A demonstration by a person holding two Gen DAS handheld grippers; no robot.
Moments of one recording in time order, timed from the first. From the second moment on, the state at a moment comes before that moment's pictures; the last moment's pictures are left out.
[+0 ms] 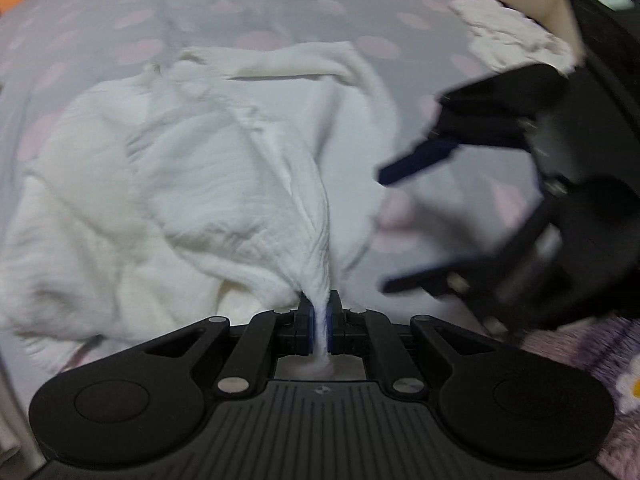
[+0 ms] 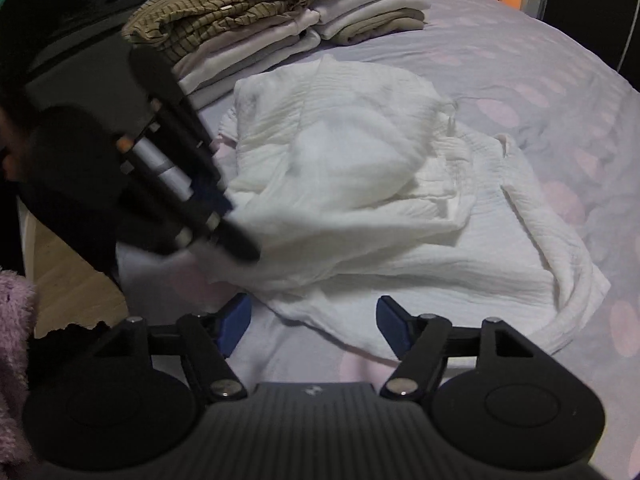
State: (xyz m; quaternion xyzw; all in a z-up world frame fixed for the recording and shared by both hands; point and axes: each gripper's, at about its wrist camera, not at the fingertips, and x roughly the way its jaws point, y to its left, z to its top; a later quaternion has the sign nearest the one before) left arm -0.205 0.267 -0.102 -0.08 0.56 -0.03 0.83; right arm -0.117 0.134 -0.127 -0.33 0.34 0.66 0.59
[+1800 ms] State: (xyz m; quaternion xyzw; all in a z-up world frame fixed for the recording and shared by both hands) left arm -0.255 0.401 -0.074 -0.13 0.48 0.37 0.79; right arm -0.020 0.205 -0.155 -0.16 0.48 0.47 0.72
